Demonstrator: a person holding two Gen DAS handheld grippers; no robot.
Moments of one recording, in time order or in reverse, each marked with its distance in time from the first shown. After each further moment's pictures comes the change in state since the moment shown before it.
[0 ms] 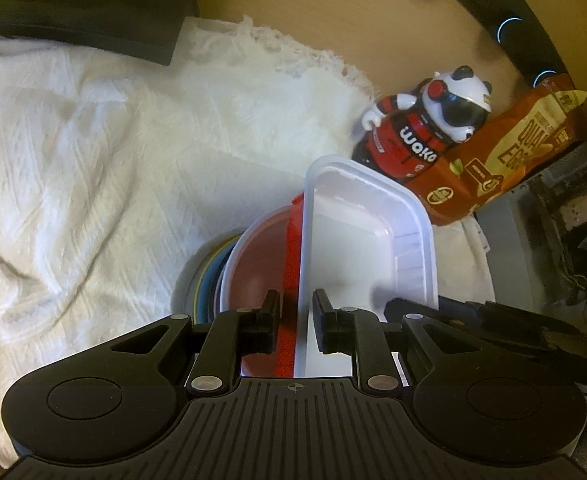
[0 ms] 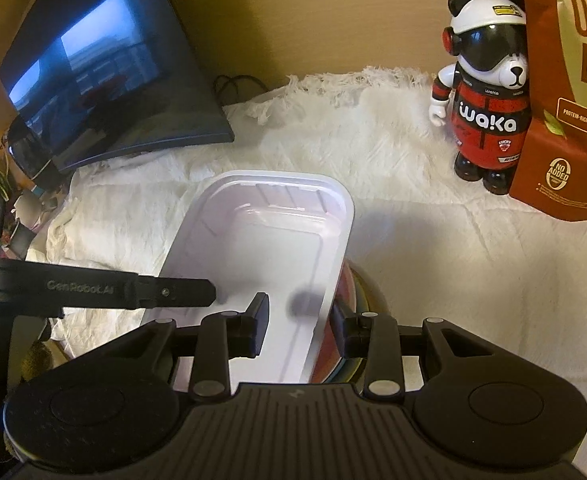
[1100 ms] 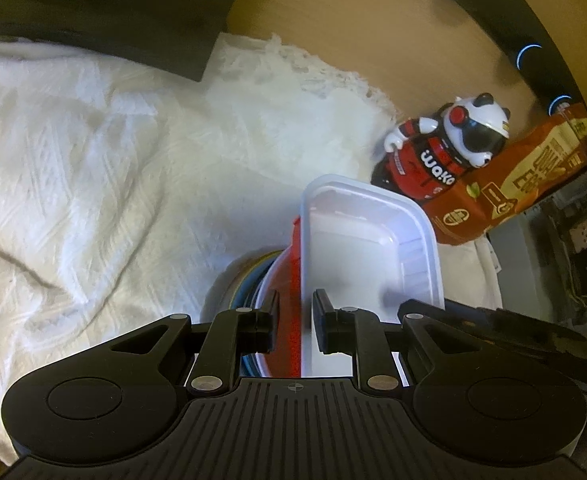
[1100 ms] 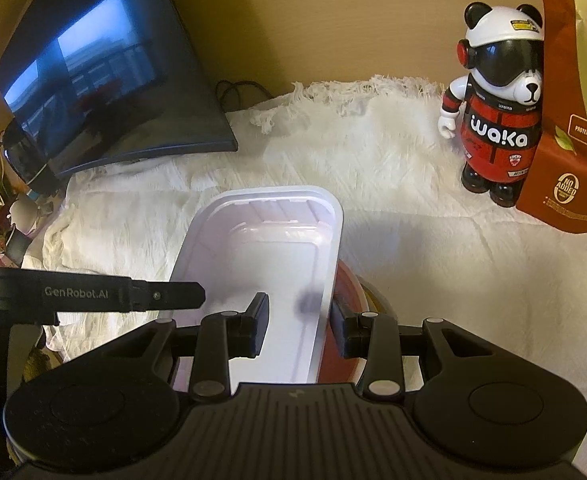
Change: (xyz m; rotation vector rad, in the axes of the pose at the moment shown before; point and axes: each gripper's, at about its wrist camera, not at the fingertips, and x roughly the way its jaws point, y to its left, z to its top) left arm -0.012 0.015 0.009 -0.037 -0.035 0.033; right arm 0.008 0.015 0.010 -0.010 -0.006 -0.017
